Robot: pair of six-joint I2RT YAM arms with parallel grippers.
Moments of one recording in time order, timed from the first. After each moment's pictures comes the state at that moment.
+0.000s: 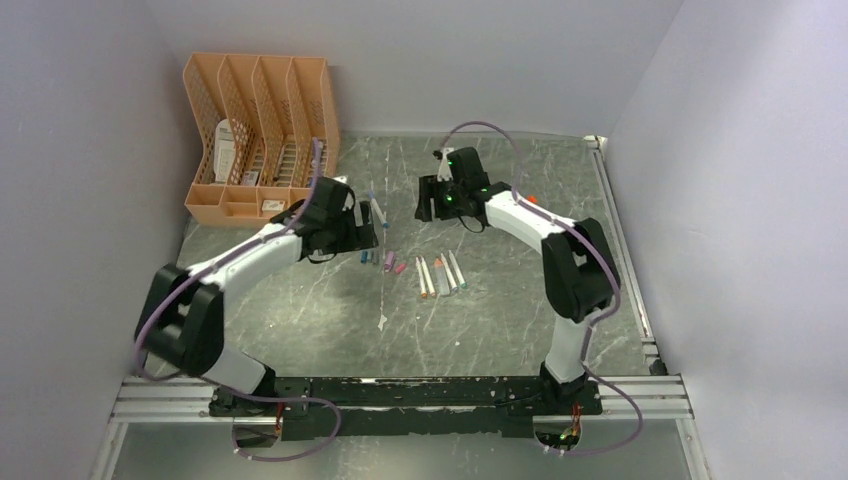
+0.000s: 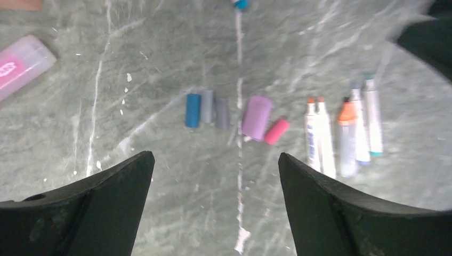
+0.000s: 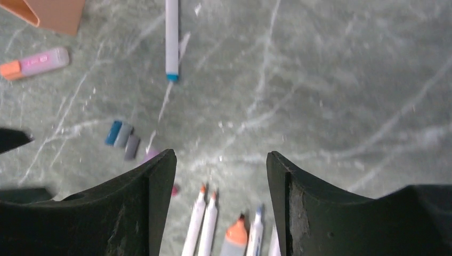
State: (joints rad) left arm -0.49 1.56 0.99 -0.35 -0.02 -0.54; right arm 0.47 1.83 1.29 -0.22 -0.21 0.26
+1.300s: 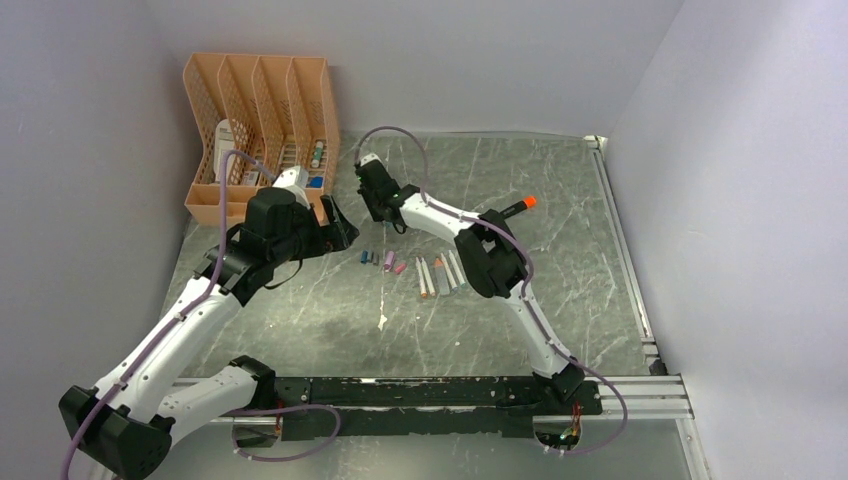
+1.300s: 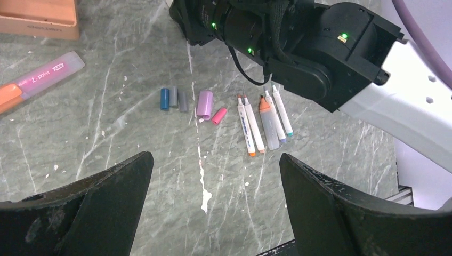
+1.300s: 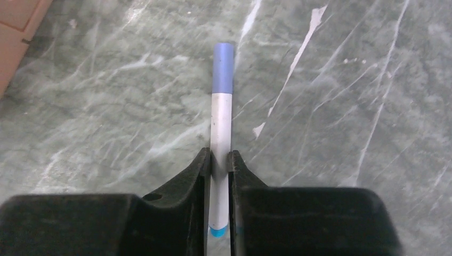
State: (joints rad) left arm -0.49 0.97 0.96 -0.52 -0.02 -0.60; right arm 0.74 2.47 2.00 -0.32 0.23 0.11
